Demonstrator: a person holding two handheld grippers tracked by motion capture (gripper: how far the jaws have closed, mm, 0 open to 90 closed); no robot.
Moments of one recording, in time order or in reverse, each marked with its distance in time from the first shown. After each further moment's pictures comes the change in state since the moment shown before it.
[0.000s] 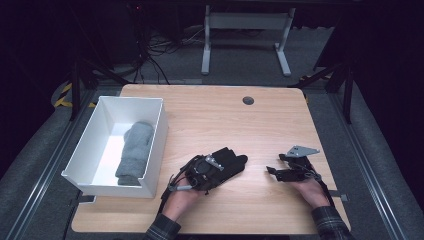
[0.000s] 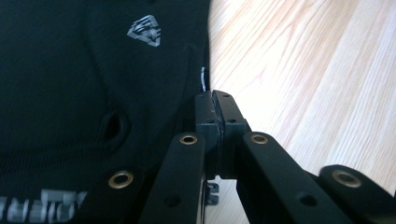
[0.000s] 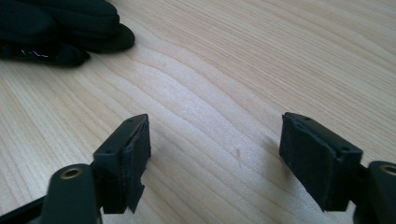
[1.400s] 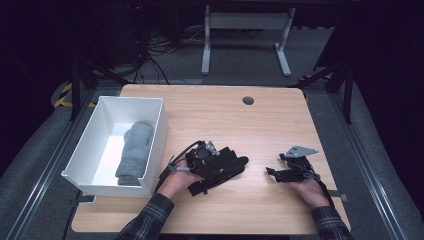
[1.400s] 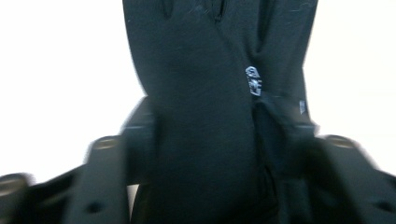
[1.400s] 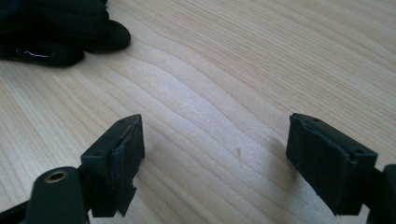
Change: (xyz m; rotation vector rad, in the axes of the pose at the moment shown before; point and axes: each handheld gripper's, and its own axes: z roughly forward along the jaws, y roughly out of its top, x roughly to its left) left arm 0.045 0.025 0.014 0.029 0.022 0.157; right arm 0.002 0.001 0.002 0.012 -0.011 -0.008
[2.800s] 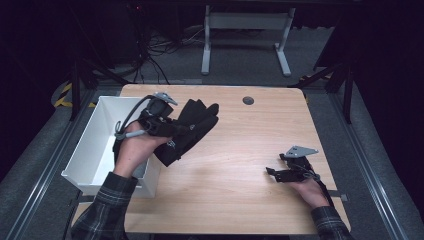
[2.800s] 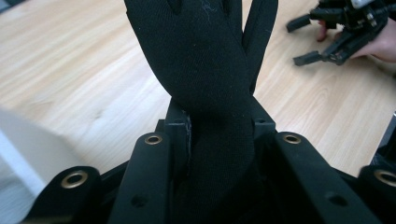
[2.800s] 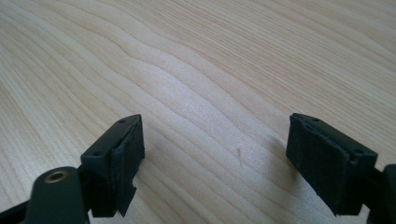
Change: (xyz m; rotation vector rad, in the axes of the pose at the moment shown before) left arm 0.022 0.012 -0.200 -0.199 0.140 -0.243; right arm 0.000 0.000 0.000 0.001 -0.002 0.002
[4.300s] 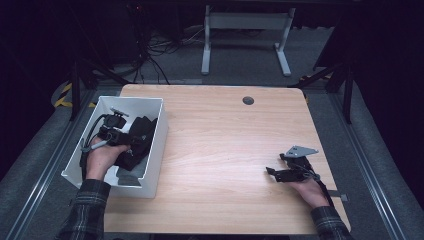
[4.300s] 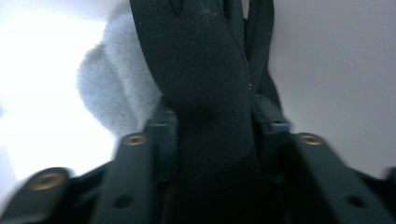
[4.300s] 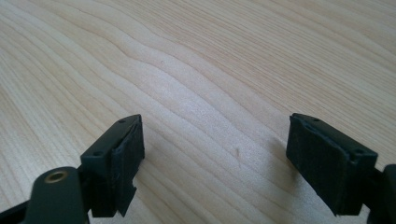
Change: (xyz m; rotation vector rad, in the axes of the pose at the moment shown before) left arm 0.122 -0.113 0.023 0.114 0.208 -0.362; right arm 0.000 0.000 0.000 0.000 -0.006 0.003
